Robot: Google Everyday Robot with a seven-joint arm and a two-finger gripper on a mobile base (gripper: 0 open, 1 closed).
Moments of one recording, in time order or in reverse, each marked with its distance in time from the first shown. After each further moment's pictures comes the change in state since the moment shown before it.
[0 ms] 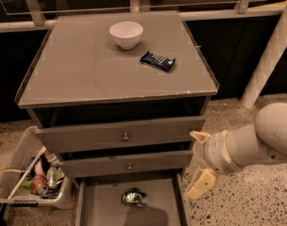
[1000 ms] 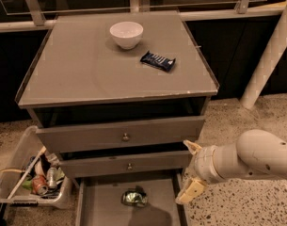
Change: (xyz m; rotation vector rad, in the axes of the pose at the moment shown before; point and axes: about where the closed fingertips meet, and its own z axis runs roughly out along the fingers) arm 0.038 -0.013 0.073 0.065 -0.031 -0.053
